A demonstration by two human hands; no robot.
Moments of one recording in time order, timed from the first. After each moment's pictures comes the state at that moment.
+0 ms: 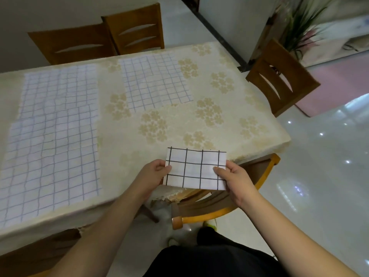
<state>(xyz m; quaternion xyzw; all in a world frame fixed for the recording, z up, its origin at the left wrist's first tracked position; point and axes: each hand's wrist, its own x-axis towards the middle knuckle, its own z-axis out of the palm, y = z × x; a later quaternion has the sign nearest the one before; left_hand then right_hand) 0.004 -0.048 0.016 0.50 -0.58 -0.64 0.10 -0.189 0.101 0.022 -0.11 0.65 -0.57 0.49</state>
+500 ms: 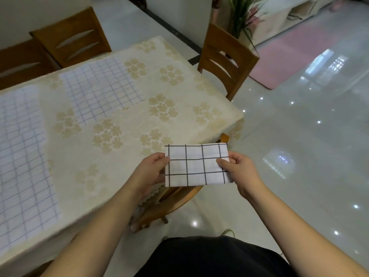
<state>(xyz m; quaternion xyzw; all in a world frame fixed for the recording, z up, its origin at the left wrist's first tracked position) -0.112 0.028 0.047 0.44 -0.58 -0.69 0.02 -0.276 0.214 0.026 -0.05 0.72 -0.60 0.35</state>
